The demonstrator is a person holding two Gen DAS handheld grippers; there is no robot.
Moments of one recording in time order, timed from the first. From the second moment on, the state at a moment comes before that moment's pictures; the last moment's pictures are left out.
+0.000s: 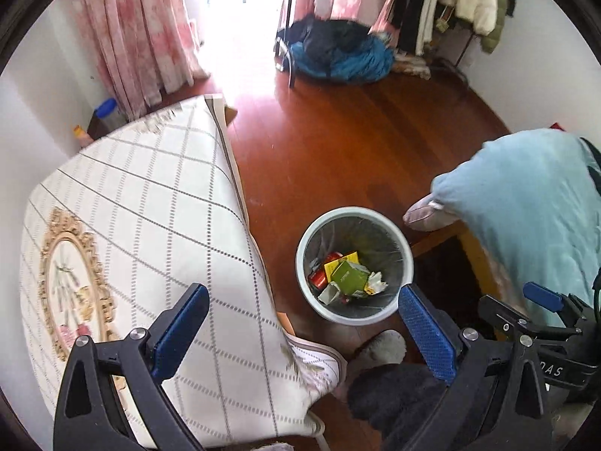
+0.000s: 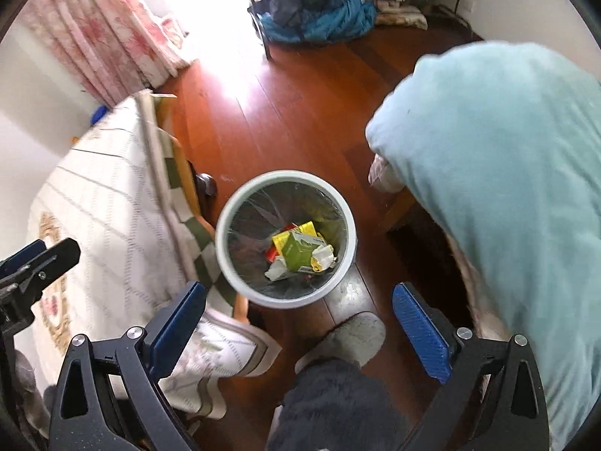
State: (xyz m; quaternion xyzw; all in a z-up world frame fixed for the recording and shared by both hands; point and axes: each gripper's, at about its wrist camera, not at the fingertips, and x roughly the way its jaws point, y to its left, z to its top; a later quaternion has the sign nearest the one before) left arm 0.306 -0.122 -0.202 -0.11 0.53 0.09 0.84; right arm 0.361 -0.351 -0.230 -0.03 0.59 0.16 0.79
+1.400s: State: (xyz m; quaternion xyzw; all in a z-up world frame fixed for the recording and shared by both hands) left arm 0.127 -0.108 -0.008 -0.16 0.37 0.00 0.92; right arm 0.182 -0.380 0.043 0.02 0.43 0.32 0.84
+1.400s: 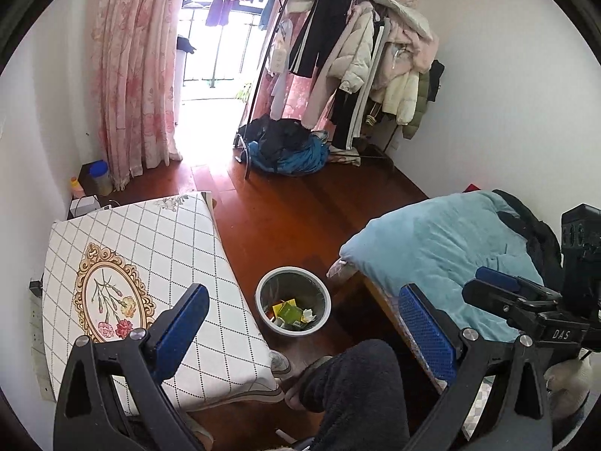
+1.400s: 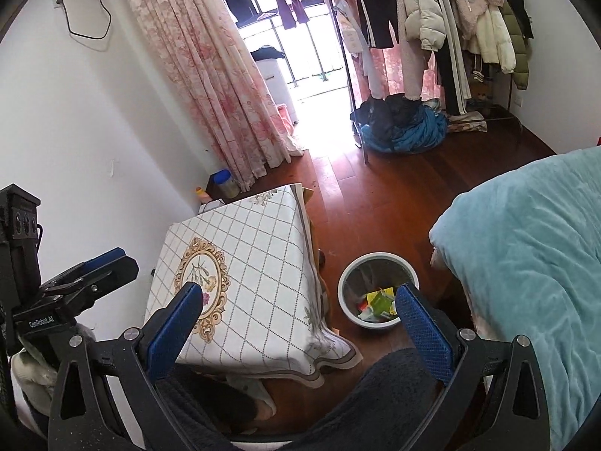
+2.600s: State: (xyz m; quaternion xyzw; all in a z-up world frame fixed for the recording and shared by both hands) left arm 0.129 -0.125 -0.005 -0.17 0.37 -0.04 0.91; right arm 0.167 -0.386 0.052 0.02 0.43 0.33 0.84
